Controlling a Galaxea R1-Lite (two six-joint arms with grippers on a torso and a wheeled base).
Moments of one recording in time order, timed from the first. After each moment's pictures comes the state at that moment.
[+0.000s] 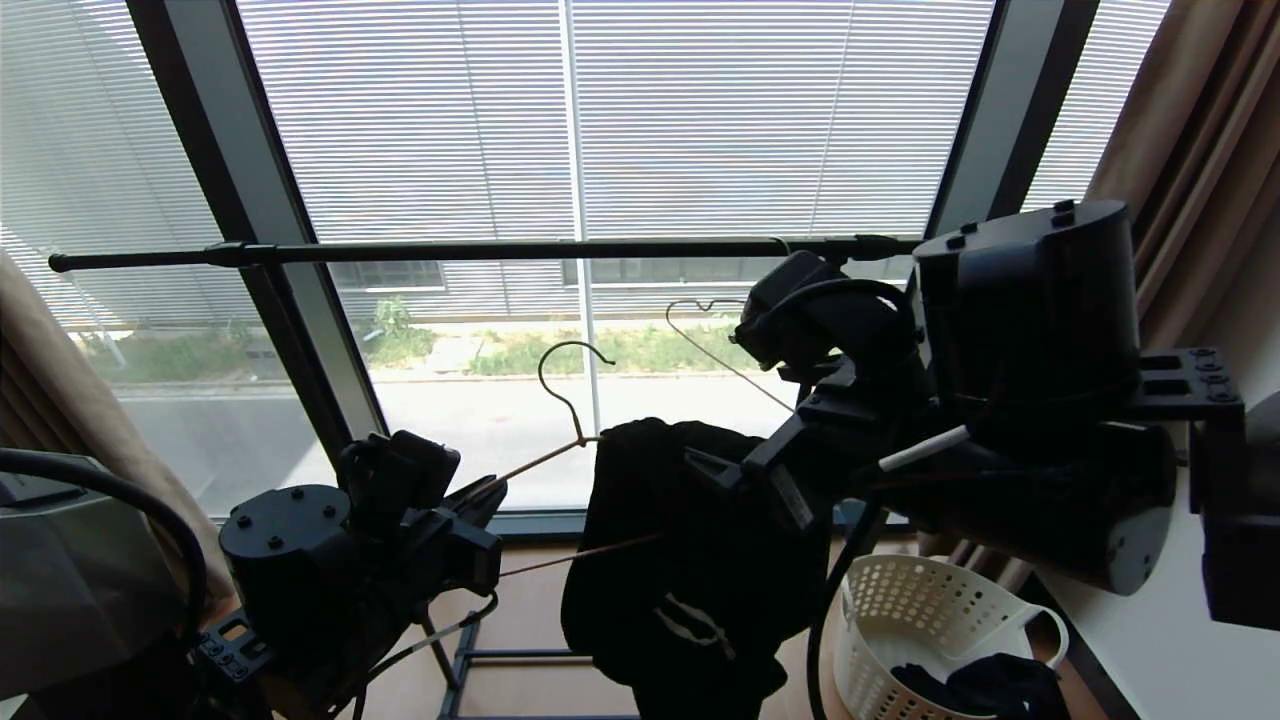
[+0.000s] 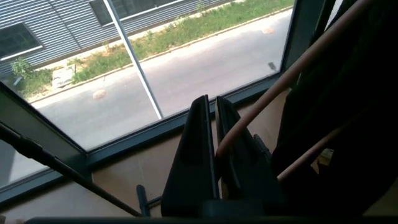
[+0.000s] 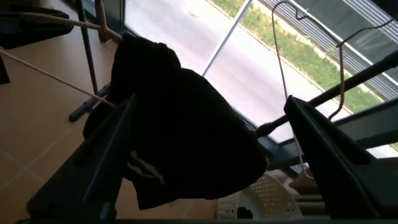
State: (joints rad) left arm -0.48 1.97 -0.25 -1.56 0.11 0.15; right arm 0.85 1.65 -1.11 -0.07 -0.32 -0.18
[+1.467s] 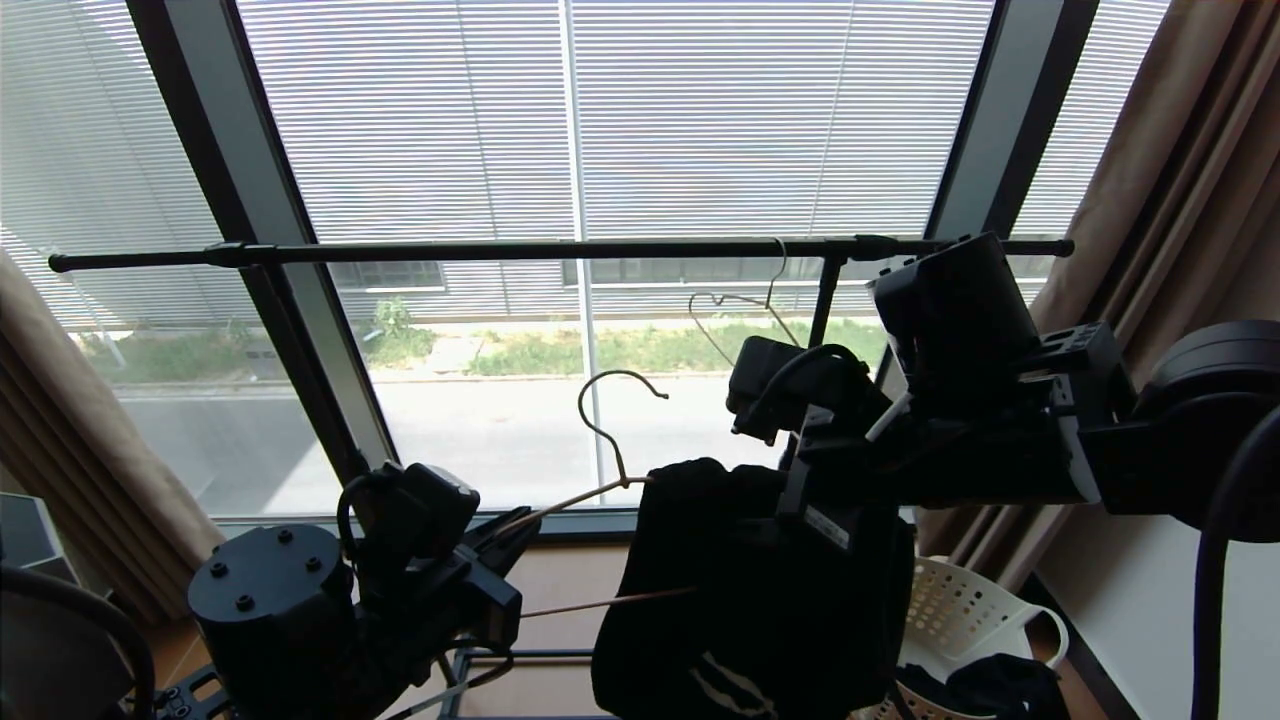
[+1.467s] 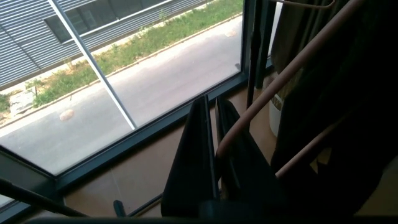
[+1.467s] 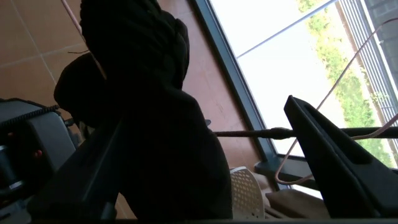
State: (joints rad) left arm -0.61 1.90 -0.17 -1.57 0.08 0.14; right arm 0.69 1.75 -1.20 0.14 0.03 -0.53
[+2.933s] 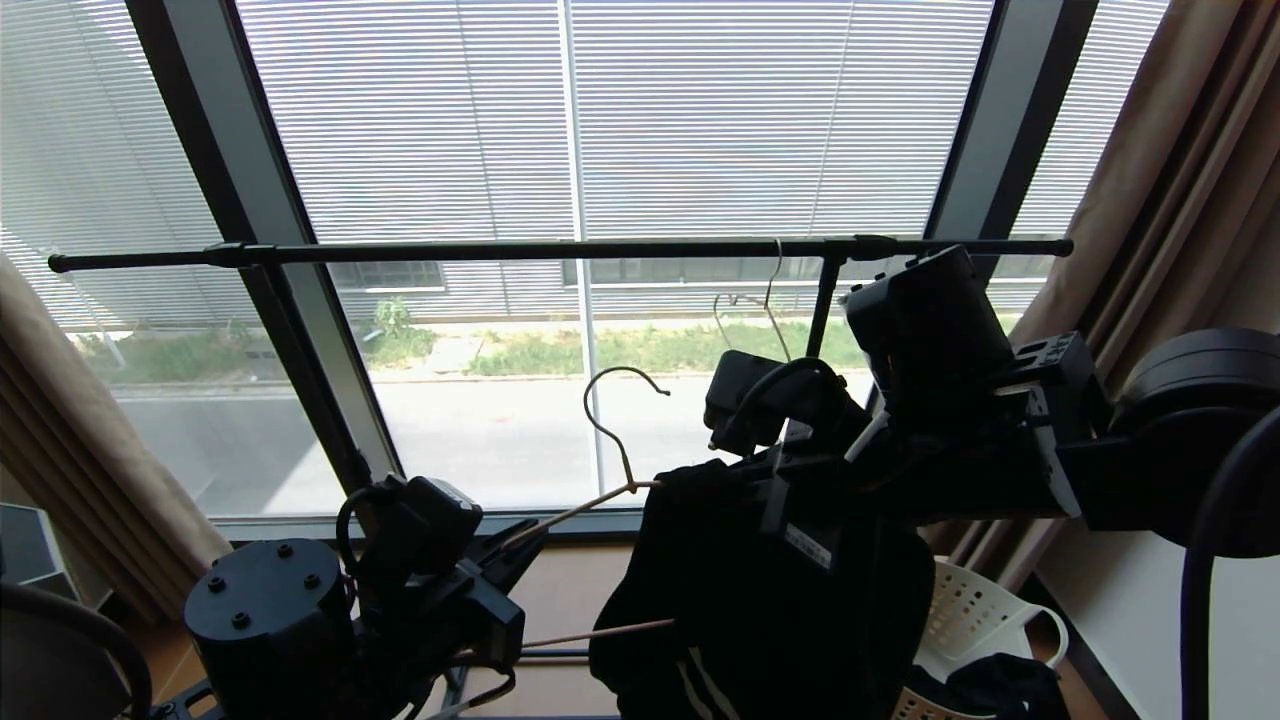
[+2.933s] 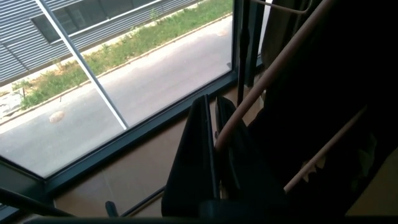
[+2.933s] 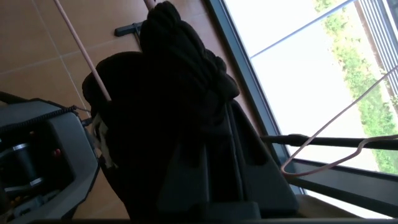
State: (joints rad) left arm -0.62 1.90 -0.15 -1.57 0.07 0.14; right arm 0.71 1.76 -1.20 0.15 0.03 -0.48
